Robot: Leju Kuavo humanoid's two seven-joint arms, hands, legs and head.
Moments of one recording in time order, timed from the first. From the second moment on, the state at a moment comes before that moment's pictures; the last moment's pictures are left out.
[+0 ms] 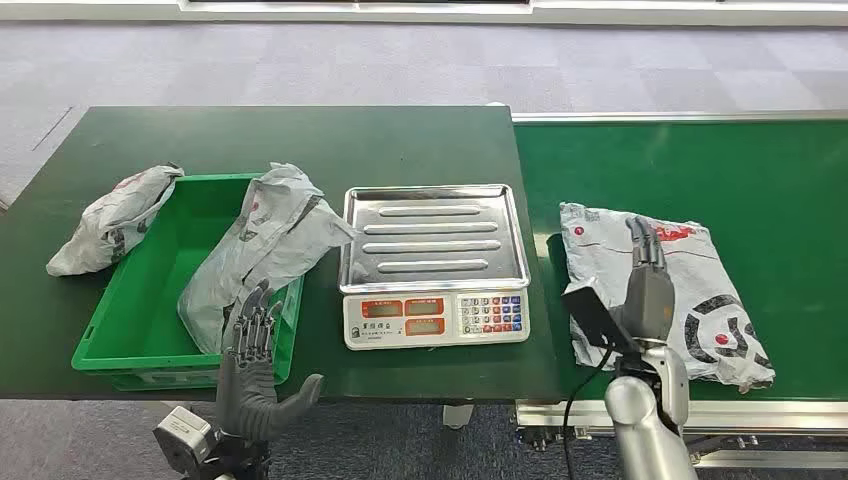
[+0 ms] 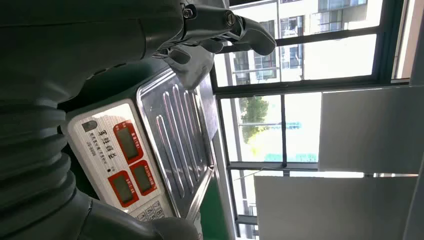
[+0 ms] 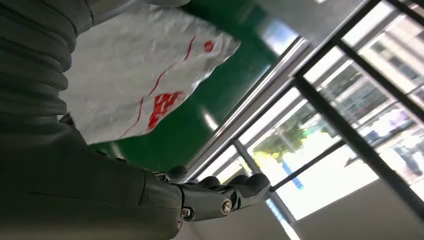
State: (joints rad) left arm 0.12 -0.20 -0.16 -1.47 -0.05 -0.01 -0.64; right arm -0.21 -0.02 -0.02 -1.19 0.82 -0.31 -0.22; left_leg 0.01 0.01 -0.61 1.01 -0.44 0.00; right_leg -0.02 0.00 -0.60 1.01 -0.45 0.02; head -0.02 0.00
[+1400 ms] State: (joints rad) left arm -0.02 -0.19 -0.18 -1.31 0.00 -0.01 -0.63; right arm -0.59 -0.34 -0.09 -0.33 1.00 0.28 0.12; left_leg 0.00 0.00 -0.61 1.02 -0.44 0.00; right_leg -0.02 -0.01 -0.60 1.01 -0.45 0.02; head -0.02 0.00
